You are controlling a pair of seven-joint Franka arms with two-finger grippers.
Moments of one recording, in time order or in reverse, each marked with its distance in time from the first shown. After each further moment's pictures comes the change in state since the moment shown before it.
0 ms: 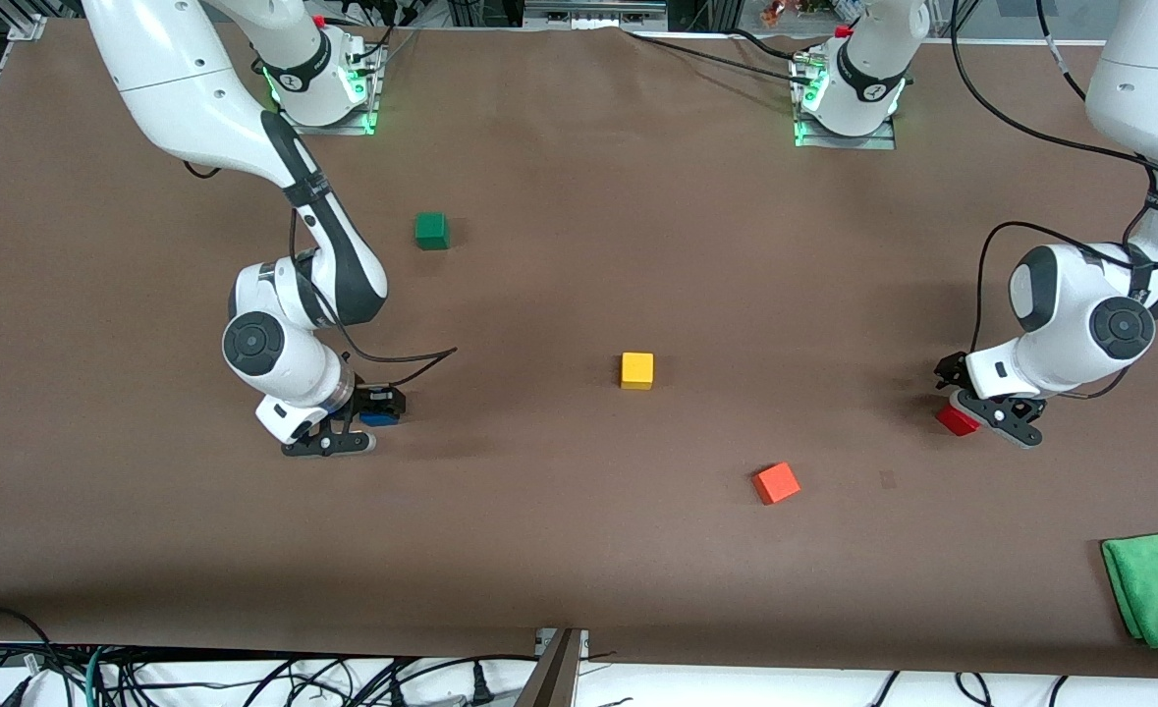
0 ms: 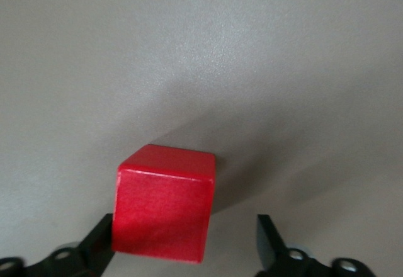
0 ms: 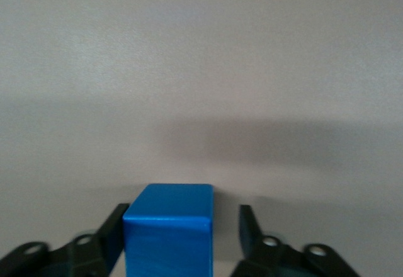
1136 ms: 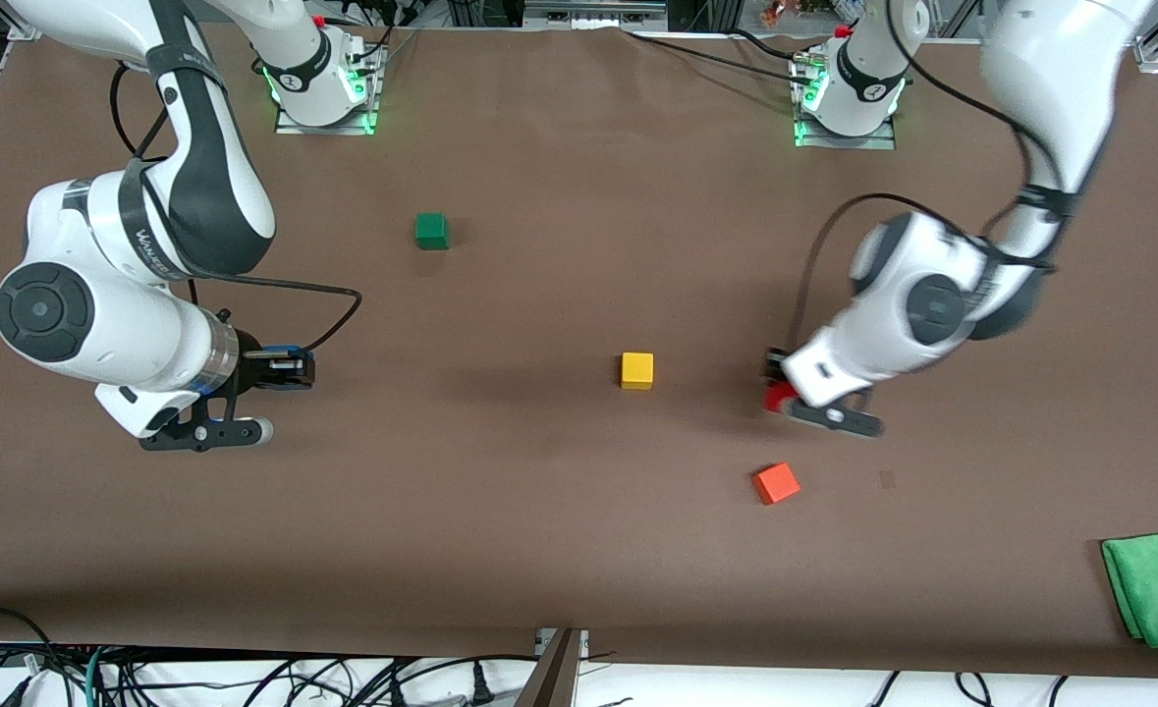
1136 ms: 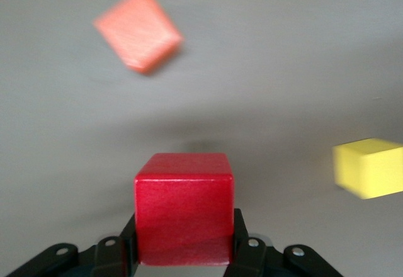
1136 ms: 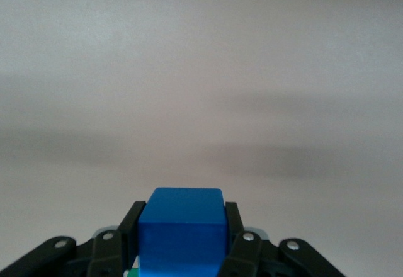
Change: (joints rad) left arm -0.246 -0.041 -0.360 0.172 -0.084 -0.300 -0.929; right arm -0.011 -0.139 -0.043 0.464 0.000 -0.754 -0.009
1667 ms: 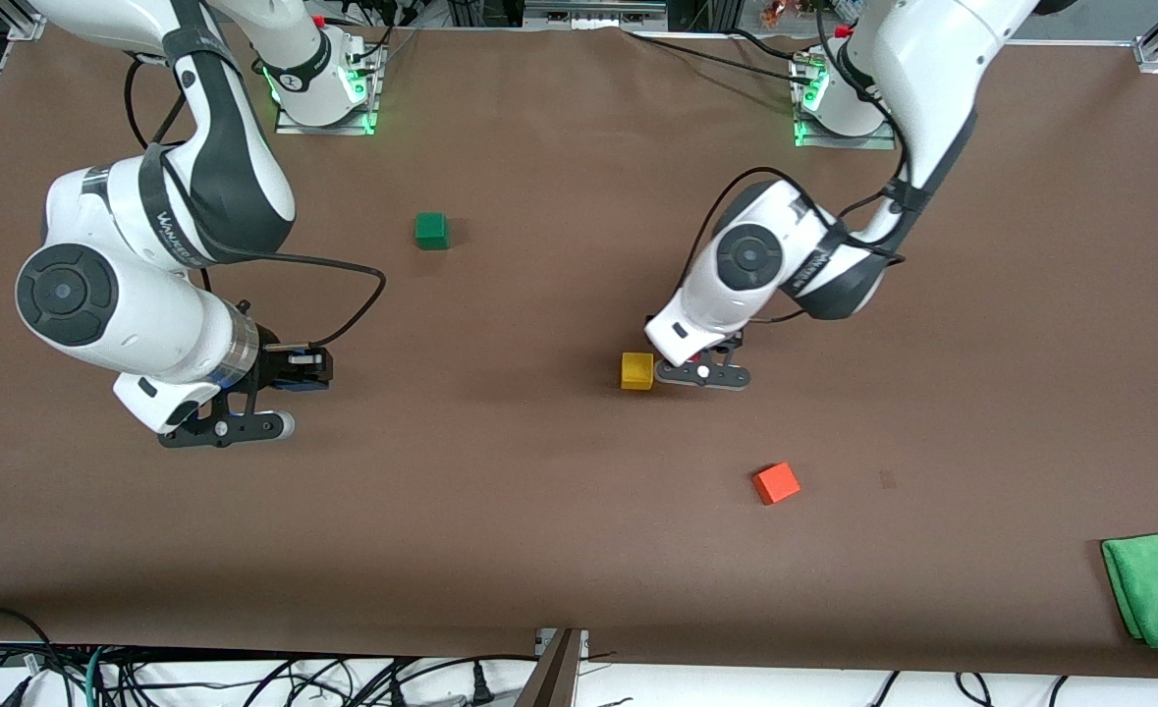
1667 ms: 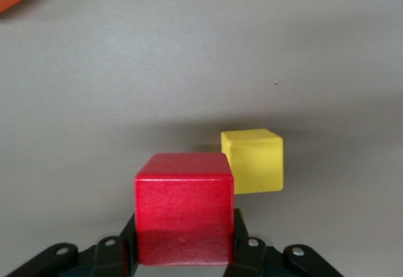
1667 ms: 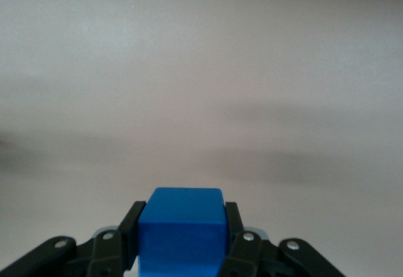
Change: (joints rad) left arm -0.253 0.075 0.030 0.077 0.094 0.004 -0.355; right arm 0.038 0.001 0.005 0.030 0.000 0.001 0.022
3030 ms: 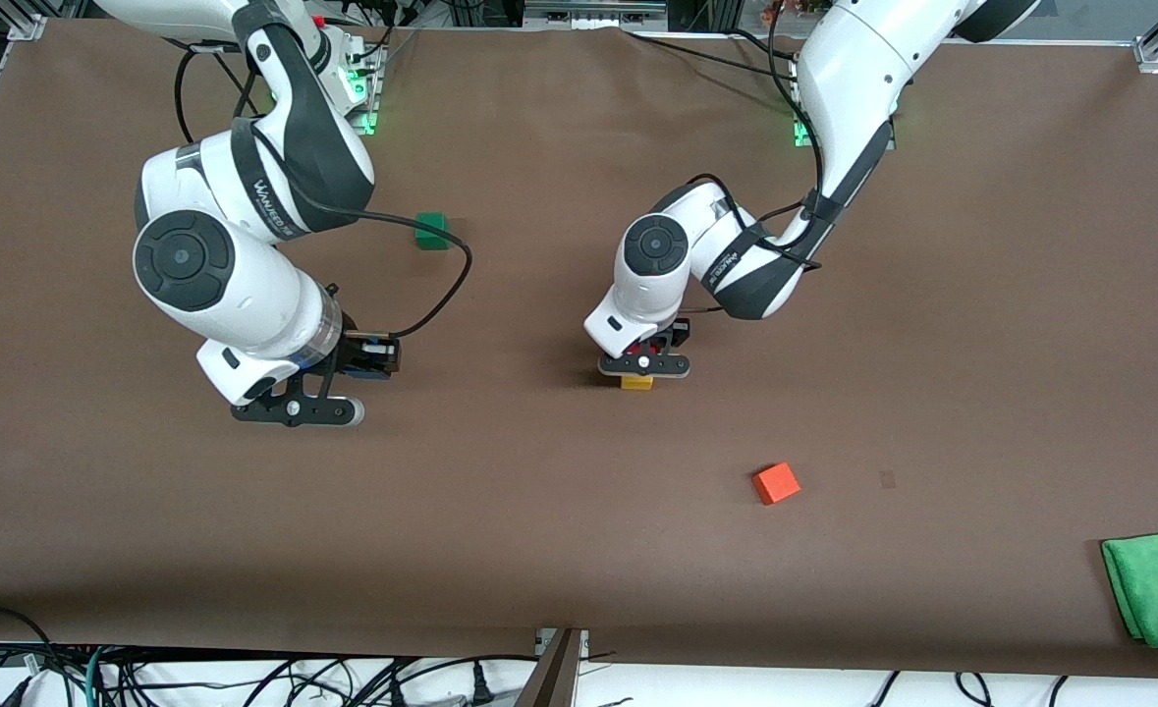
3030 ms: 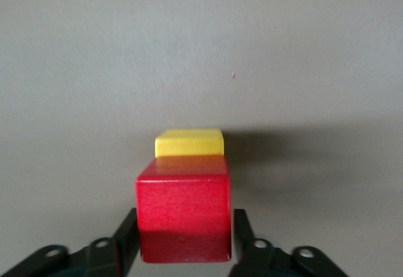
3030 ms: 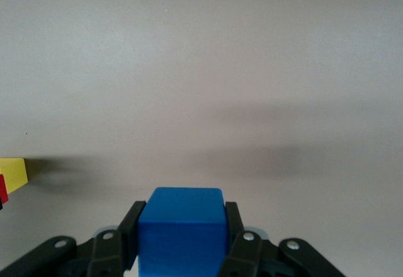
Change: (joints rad) left arm -0.200 0.089 0.119 0.119 0.032 -0.001 -0.145; right arm 0.109 0.012 0.004 0.023 0.000 0.021 0.249
